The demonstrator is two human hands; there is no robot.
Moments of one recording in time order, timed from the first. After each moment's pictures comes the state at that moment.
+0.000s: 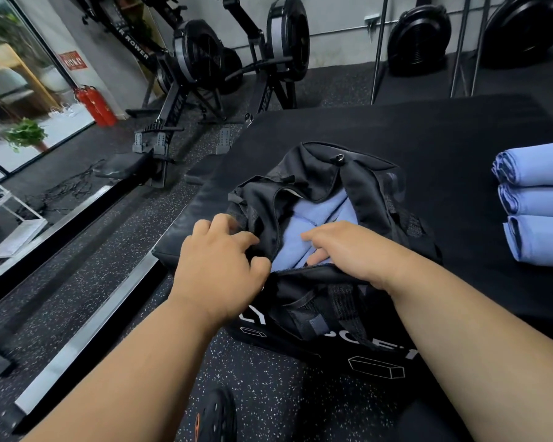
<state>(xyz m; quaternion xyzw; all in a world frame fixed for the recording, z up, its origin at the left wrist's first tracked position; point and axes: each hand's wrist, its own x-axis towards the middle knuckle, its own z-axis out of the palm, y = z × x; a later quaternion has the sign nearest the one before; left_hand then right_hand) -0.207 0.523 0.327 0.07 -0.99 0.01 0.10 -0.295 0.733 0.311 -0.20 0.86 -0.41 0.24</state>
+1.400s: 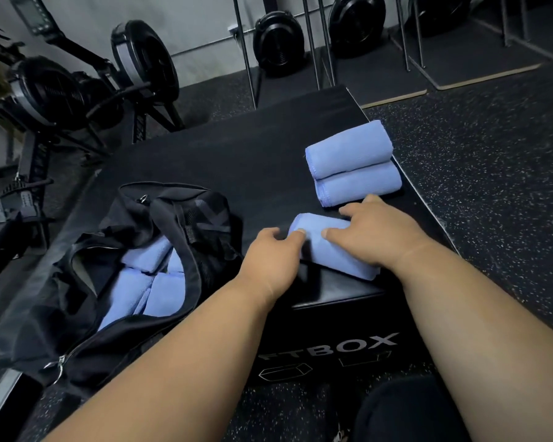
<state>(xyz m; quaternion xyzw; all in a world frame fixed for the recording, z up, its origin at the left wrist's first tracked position) -0.316 0.838 0.271 0.13 -0.88 -0.44 -0.14 -0.318 1.023 0.277 0.07 0.97 -0.22 0.10</state>
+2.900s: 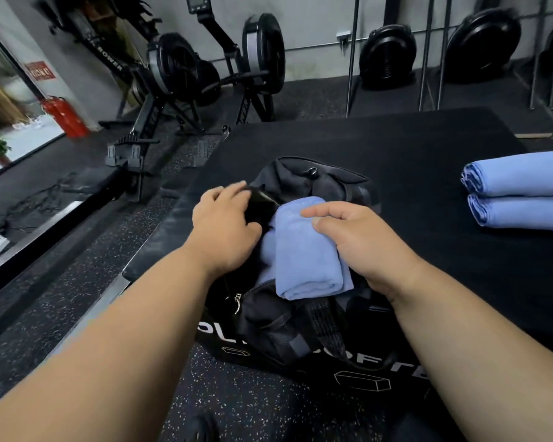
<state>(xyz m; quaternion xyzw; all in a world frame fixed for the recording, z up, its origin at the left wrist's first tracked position) -0.300 0.534 0.346 0.05 -1.00 -0.07 0.04 -0.305 0.759 0.319 -0.08 0.76 -0.64 0.11</state>
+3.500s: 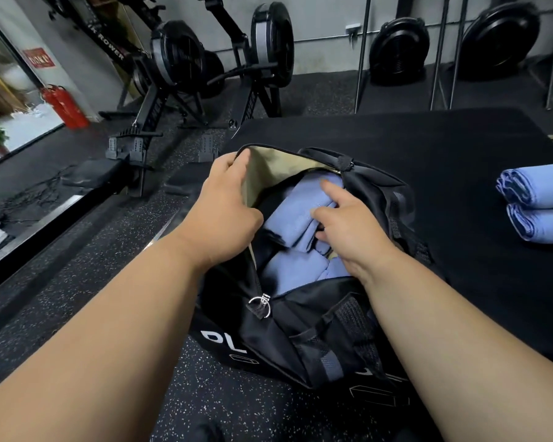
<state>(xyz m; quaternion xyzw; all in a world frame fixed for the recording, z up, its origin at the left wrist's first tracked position) -0.320 0.499 0.370 0.01 -0.94 -0.32 0.07 -0.365 0.688 0.301 0.01 0.74 -0.66 0.10</state>
